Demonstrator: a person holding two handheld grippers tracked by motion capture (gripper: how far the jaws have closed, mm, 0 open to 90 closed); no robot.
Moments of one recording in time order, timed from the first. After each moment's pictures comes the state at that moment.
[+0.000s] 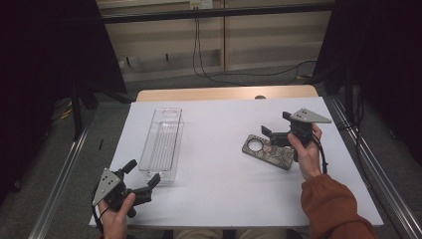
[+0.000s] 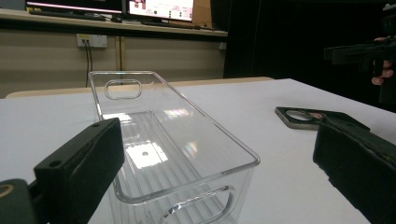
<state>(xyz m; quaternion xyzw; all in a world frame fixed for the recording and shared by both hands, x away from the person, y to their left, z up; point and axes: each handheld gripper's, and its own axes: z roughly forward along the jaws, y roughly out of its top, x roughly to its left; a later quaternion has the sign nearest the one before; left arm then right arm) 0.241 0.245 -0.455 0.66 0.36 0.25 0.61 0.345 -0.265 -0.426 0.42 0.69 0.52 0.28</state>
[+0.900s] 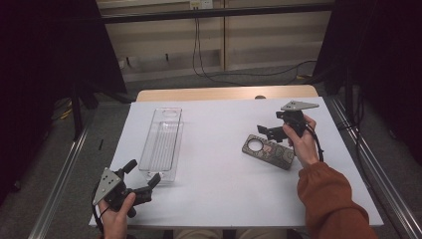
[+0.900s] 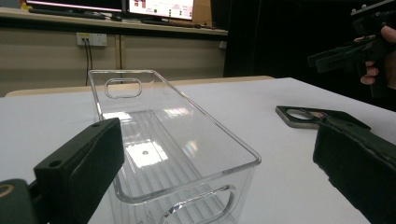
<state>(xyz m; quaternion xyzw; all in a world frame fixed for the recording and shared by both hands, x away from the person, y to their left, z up) 0.242 0.246 -0.456 0.66 0.36 0.25 0.61 0.380 -0.263 -0.425 0.43 0.75 0.46 0.21</state>
